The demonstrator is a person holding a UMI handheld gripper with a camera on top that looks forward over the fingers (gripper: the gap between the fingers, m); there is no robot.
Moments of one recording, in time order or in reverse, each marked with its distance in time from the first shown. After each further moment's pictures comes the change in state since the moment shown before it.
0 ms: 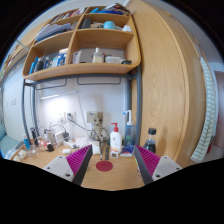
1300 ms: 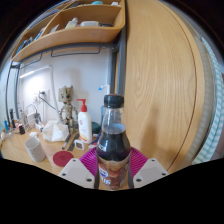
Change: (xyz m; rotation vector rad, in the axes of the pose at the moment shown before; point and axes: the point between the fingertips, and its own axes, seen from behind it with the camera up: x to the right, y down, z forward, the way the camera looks) arm 0.139 0.094 0.140 -0.122 0.058 -0.057
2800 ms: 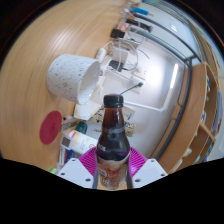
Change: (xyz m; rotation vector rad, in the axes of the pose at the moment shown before) arm -0.186 -0.073 0.046 0.292 0.251 -1.876
